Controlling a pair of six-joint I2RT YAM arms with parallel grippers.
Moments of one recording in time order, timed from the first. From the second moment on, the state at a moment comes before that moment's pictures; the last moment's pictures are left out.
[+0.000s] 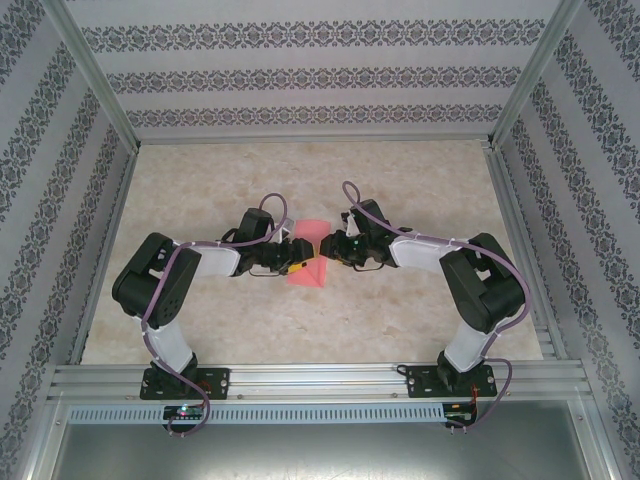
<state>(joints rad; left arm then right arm) -0.42 1.78 0.78 0.22 0.73 -0.87 0.53 1.73 0.89 -0.03 -0.50 0.82</state>
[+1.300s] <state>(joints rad) -0.46 1.76 0.87 0.13 0.72 -0.81 0.51 1.82 0.96 -0.09 -0.53 0.72</state>
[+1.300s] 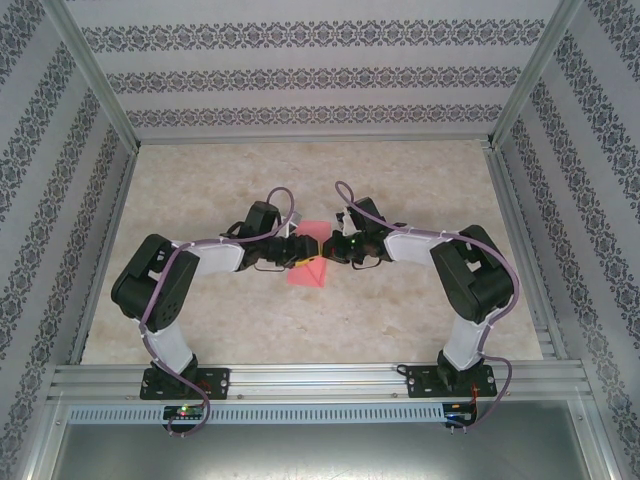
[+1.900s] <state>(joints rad) -0.47 1.81 0.91 0.08 0.69 -0.79 0.50 1.89 1.03 -0.13 -0.53 0.65</state>
